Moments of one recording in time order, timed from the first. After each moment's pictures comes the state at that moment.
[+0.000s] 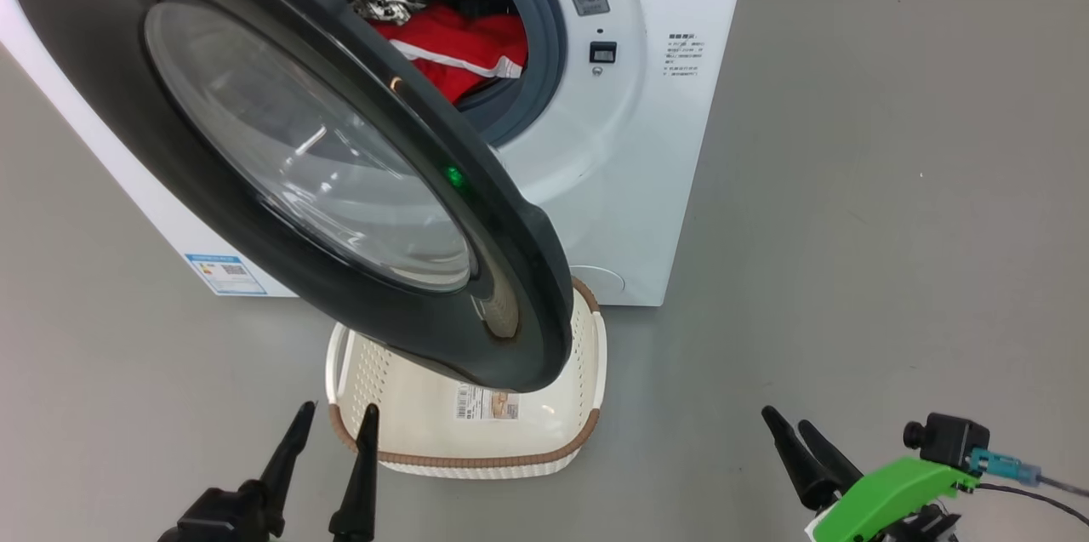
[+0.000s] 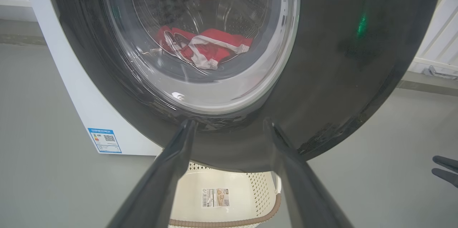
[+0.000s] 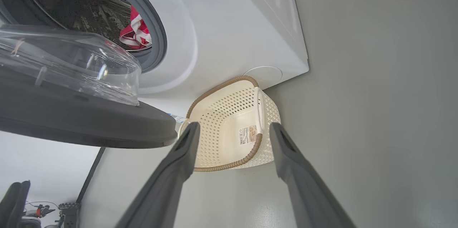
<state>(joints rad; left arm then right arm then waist) -0.04 0.04 -0.07 0.26 -0.25 -0.13 -0.25 -0.19 -0.24 0.48 0.57 1.26 0.12 -0.15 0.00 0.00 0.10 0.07</state>
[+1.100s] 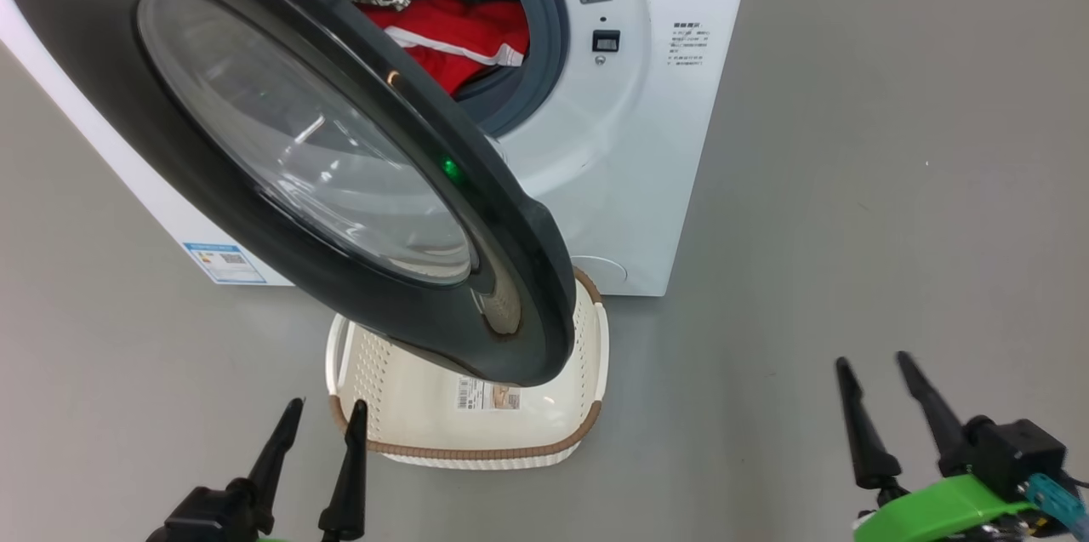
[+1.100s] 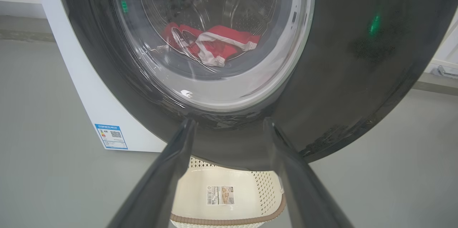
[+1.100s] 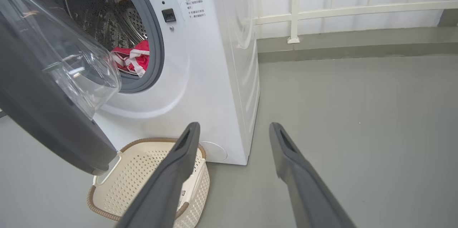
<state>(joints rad) -0.04 0.04 -0.04 0.26 -0.25 -0.13 -0.25 0.00 -0.08 0.00 0.29 0.34 0.12 -0.25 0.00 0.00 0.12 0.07</state>
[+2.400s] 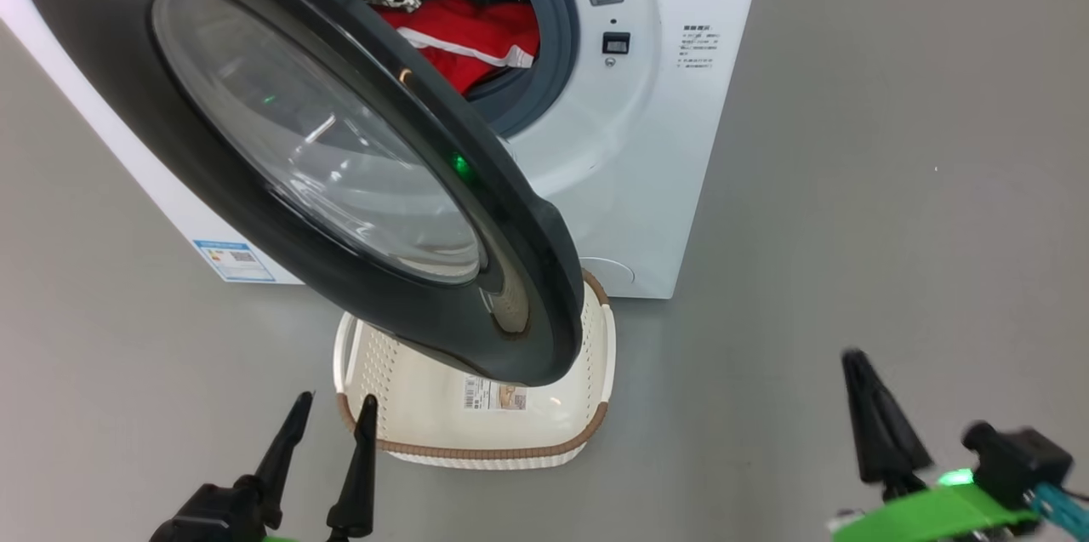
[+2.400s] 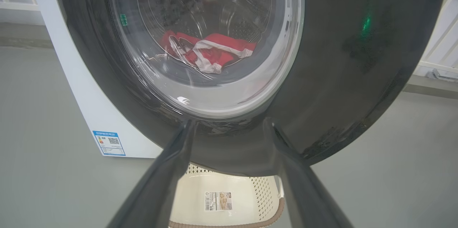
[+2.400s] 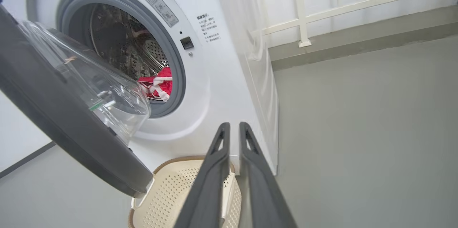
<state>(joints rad) -0.04 0.04 -0.06 0.23 -0.25 -0.13 -0.25 0.05 -0.04 0.02 0.16 0.47 0.12 -0.25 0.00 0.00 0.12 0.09</state>
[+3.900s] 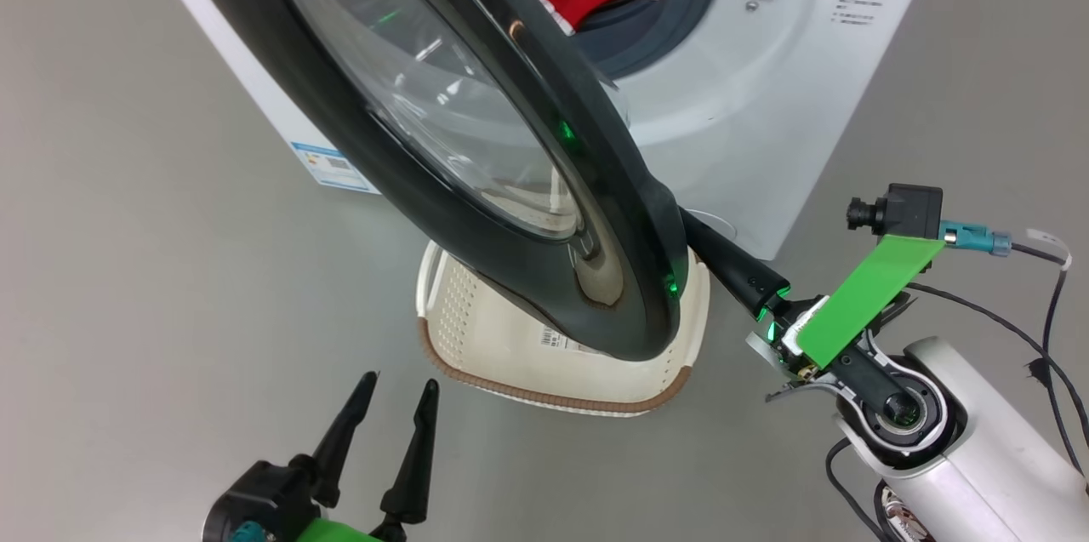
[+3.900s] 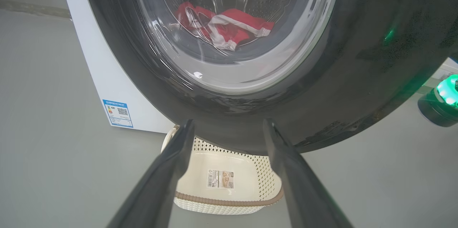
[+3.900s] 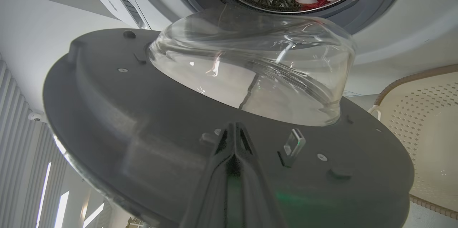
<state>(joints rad) -0.09 0.04 -0.18 0.23 -0.31 -0.13 -0.25 -0.46 -0.26 0.47 0.17 1.67 0.12 0.16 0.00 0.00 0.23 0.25</state>
